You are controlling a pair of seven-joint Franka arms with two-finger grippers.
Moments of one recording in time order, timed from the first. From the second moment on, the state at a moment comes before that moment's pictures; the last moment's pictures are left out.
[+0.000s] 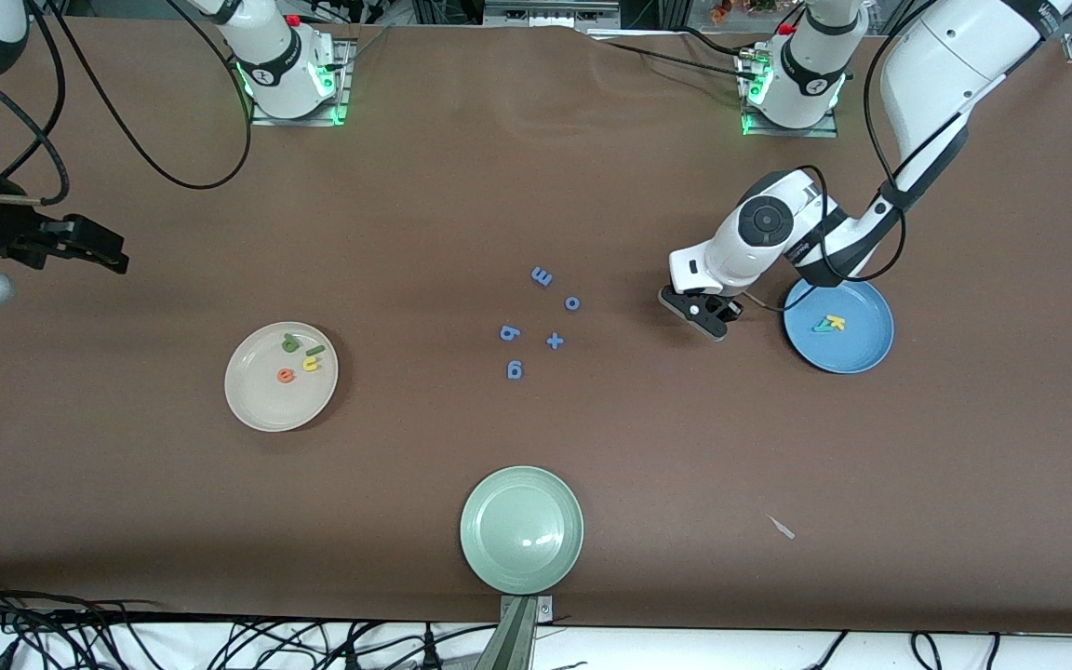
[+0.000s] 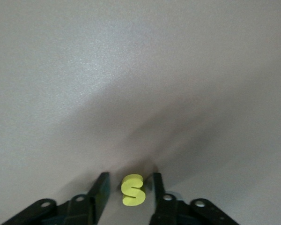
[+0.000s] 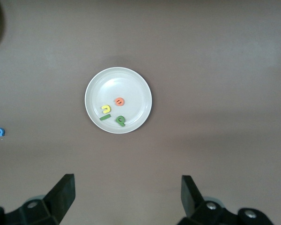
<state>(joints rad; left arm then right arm) 0.37 0.58 -0.75 -2.24 0.62 2.55 -0.22 0.10 0.17 -0.05 -1.42 0.00 1.55 0.08</state>
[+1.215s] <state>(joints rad) 0.56 0.42 -0.81 -2.23 0.62 2.40 -0.05 0.11 0.16 -0.03 -1.41 0.00 1.52 0.07</state>
